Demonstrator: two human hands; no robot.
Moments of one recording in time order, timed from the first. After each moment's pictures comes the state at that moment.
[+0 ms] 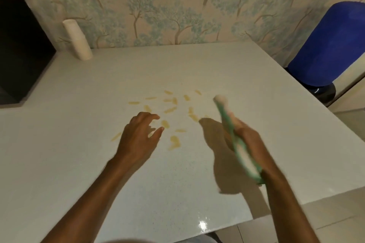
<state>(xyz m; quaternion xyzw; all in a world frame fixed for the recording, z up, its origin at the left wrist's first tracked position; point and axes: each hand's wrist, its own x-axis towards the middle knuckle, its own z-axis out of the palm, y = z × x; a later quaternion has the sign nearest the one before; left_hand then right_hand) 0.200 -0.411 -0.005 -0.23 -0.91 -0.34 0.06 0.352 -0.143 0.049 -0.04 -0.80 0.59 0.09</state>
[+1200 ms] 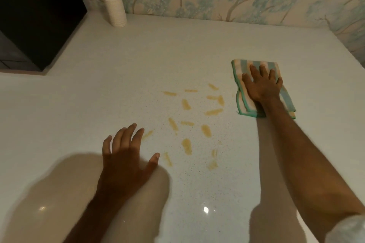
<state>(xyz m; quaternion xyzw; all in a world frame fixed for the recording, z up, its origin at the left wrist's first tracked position) 0.192 -0.513 -0.074 -0.08 -0.99 -0.08 0.05 0.016 -0.067 -0.053 -0.21 -0.97 0.11 -0.03</state>
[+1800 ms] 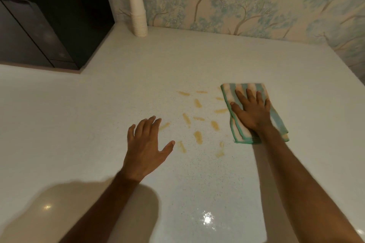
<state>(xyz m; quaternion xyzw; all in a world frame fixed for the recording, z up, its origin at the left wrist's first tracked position) 0.199 -0.519 -0.062 -0.09 -0.99 -0.12 0.01 0.107 -0.137 -0.054 -0.10 -0.99 0.10 -0.05</state>
